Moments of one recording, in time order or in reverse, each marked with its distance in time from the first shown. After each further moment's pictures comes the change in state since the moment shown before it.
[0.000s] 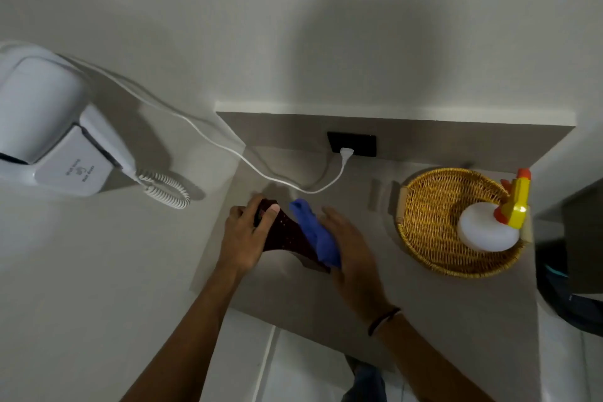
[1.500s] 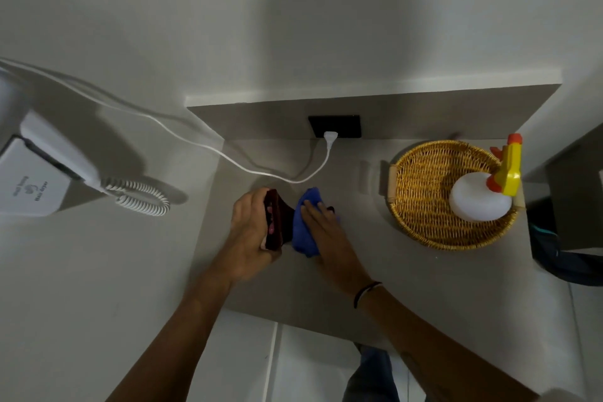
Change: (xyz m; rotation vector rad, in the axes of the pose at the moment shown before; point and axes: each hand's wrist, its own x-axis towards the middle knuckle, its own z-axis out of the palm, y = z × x) left_hand 0.006 -0.005 0.010 0.277 -0.168 0.499; right_hand 0.003 0.045 0.045 -0.170 -0.253 0.158
